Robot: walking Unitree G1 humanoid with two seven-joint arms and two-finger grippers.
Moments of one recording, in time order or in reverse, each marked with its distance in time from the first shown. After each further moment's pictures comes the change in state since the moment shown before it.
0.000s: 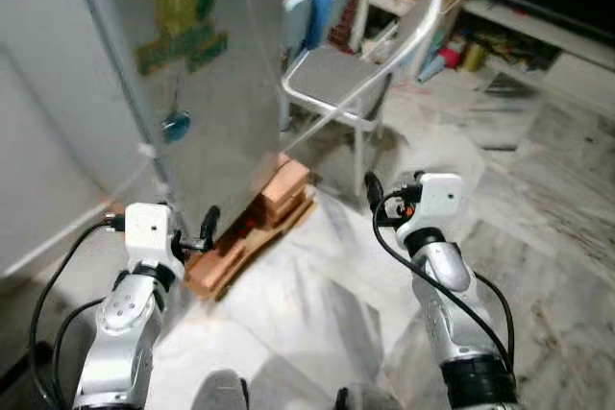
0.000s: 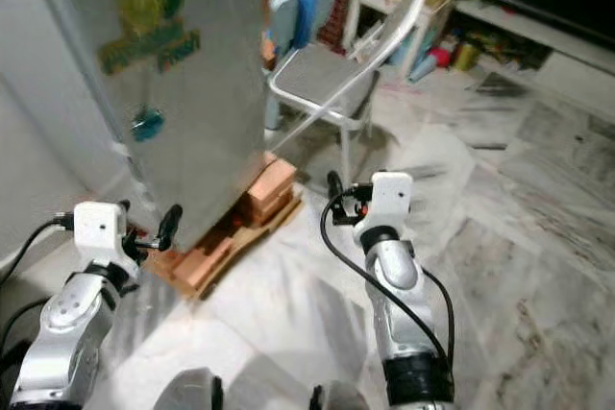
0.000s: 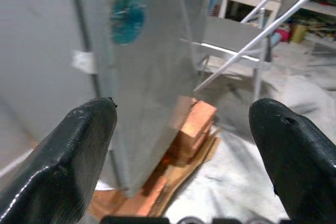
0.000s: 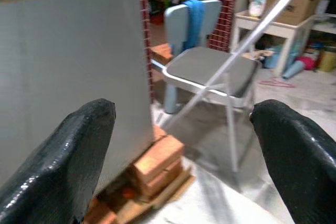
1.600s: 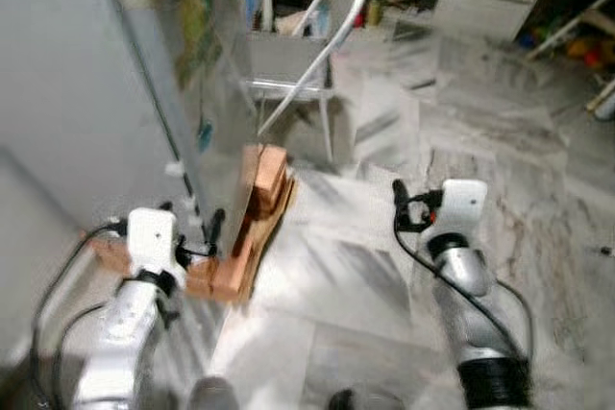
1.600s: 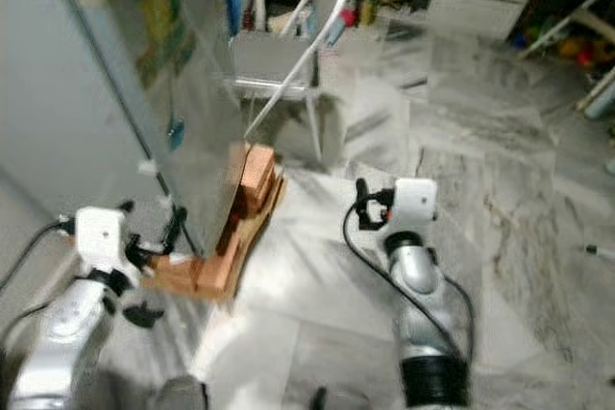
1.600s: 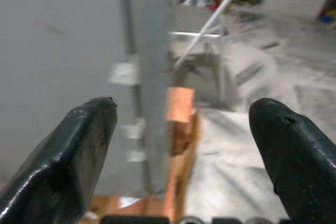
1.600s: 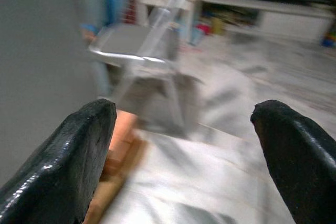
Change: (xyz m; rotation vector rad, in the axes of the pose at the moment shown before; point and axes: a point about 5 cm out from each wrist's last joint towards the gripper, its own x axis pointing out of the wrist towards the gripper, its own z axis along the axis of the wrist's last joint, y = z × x) left arm -0.016 0.015 -0.009 0.072 0.012 0.021; right arm -0.004 -0.001 -0.012 -0.020 0.045 -0.054
